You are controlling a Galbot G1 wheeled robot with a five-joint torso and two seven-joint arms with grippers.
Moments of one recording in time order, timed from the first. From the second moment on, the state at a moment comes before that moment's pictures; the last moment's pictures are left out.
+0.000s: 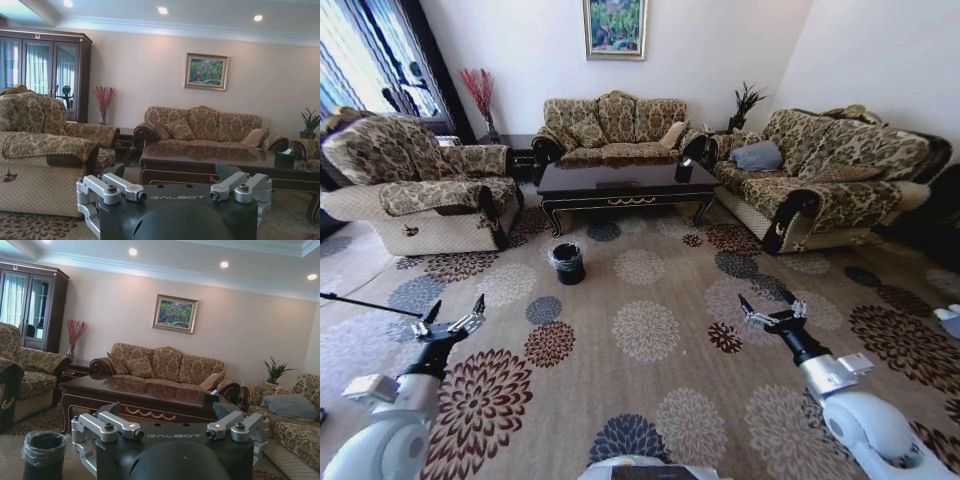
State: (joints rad) left arm 1.70 -1.29 -1.07 -2.26 -0.61 0.13 0.09; right arm -1.75 0.89 0.86 2.13 0.57 0.15 -0.05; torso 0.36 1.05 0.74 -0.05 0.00
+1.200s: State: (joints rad) left arm 1.72 -1.29 -1.07 -2.27 -0.54 0.11 0.05; right arm -1.76 0.89 0.87 2.18 0.61 0.18 -0.01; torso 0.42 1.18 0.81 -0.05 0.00
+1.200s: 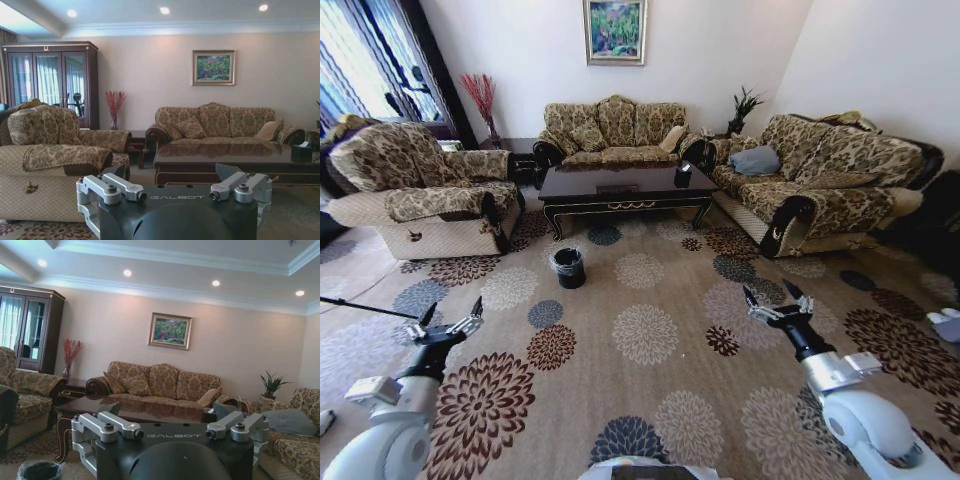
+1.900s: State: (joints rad) left arm 1.73 -1.29 -1.08 -2.27 -0.54 0.11 0.05; right arm -1.76 0.89 0.87 2.18 0.60 0.18 -0.04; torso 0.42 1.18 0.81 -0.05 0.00
